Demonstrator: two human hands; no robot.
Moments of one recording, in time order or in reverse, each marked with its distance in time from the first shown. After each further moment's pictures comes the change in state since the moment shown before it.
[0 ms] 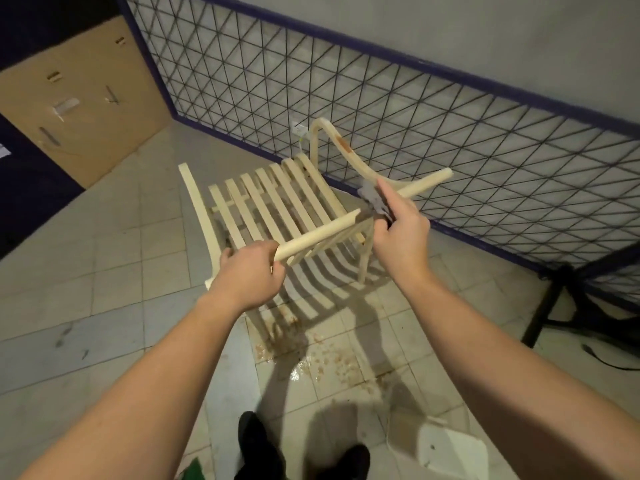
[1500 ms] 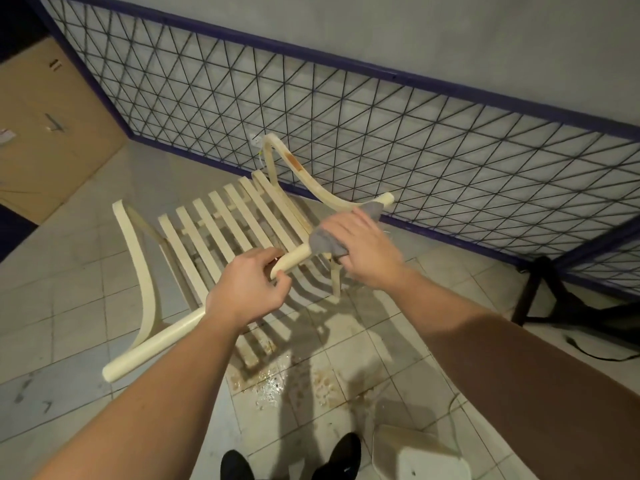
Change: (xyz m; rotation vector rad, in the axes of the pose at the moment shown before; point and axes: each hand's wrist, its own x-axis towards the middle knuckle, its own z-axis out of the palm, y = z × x) left_hand 0.099 0.094 0.035 -0.159 0.134 0.165; right_hand 0.103 0.121 -0.020 -0.433 -0.451 -0.560
